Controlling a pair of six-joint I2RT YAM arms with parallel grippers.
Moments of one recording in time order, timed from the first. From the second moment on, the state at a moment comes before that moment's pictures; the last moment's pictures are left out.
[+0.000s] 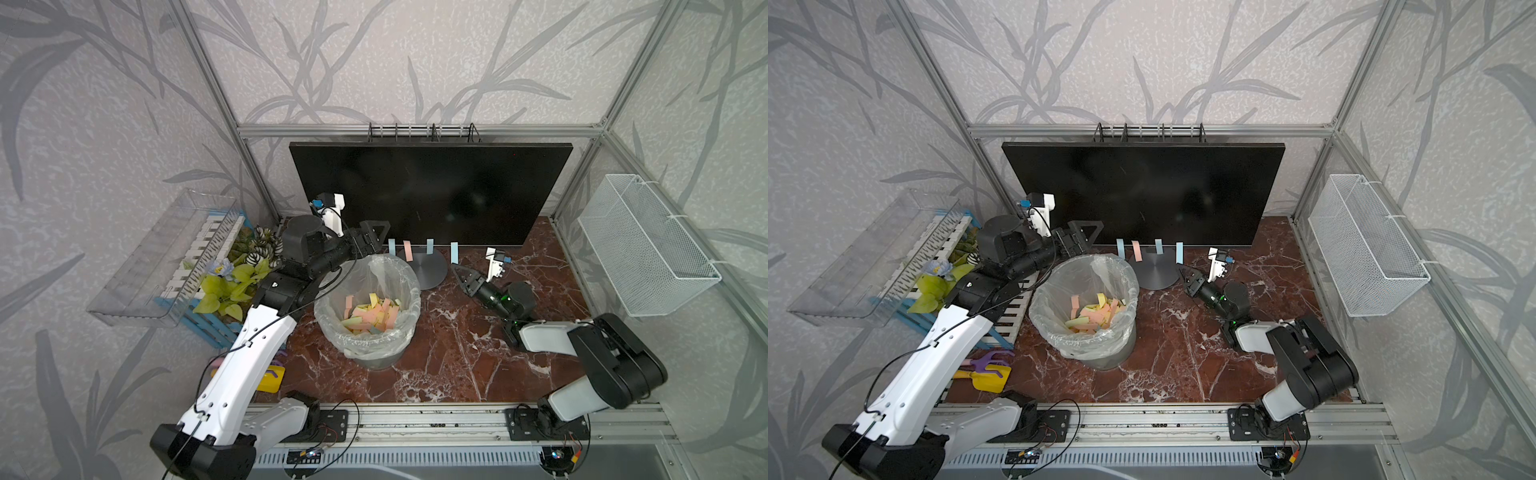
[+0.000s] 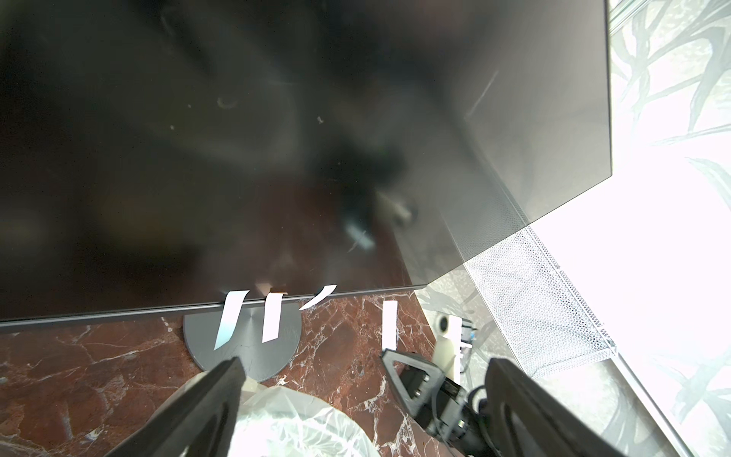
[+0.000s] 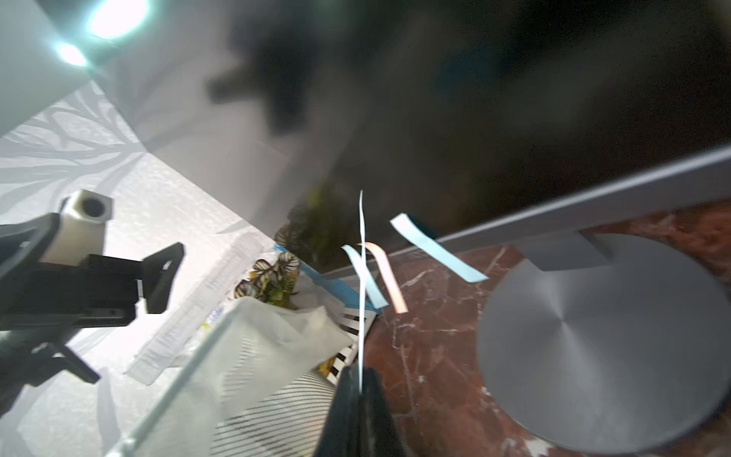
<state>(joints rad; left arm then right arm) -0.32 1.10 1.25 -0.36 0.33 -0.62 0.43 1.46 0.45 1.17 -0.40 0.94</state>
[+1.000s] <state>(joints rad) -0.16 1.11 1.33 -0.40 0.10 -0.64 1.04 1.48 1.39 -0.46 -0.31 0.20</state>
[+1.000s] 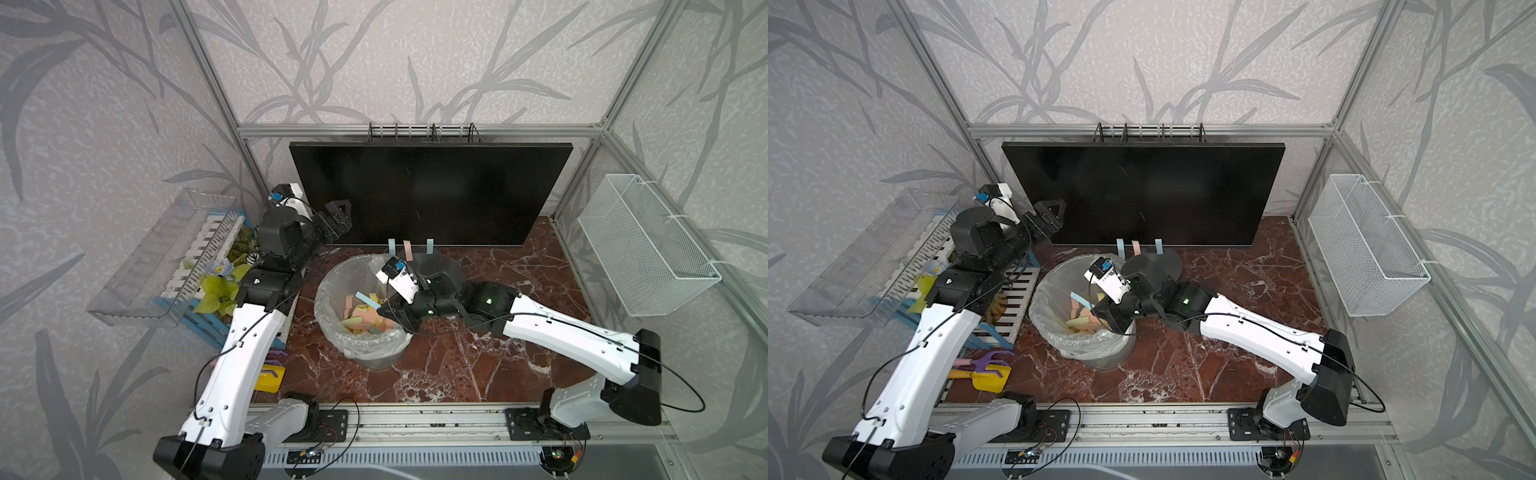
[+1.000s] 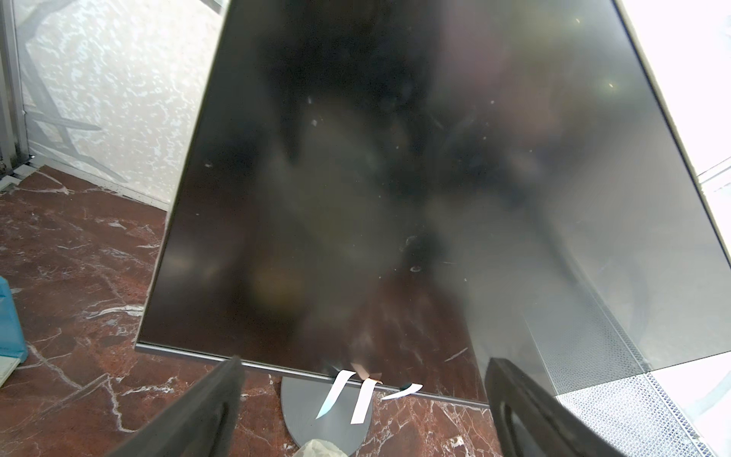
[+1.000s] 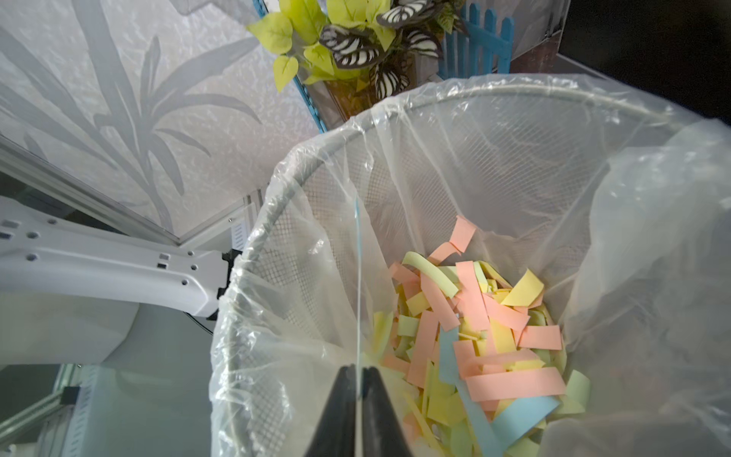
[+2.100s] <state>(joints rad) -0.16 1.11 1.30 -0.36 0.28 -0.64 0.48 1.19 0.70 0.17 -0.30 0.50</state>
